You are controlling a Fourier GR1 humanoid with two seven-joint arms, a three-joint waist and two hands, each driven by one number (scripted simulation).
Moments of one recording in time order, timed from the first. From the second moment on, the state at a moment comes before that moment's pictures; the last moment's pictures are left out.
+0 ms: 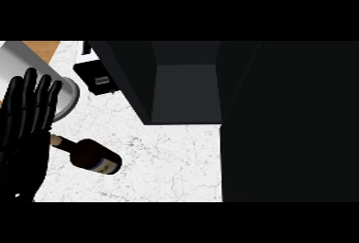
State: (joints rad) left arm -0.04 0.09 -0.03 -2.10 0.01 0.00 0.00; right arm -0.03 -0.09 0.02 -2.10 0.01 0.03 0.01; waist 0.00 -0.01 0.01
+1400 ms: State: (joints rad) left arm 0.33 0.24 -0.22 -2.35 0.57 -0.28 0.29; right arm 0.15 -0.13 0.14 -2.42 -0.16 0.11 0.35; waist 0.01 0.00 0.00
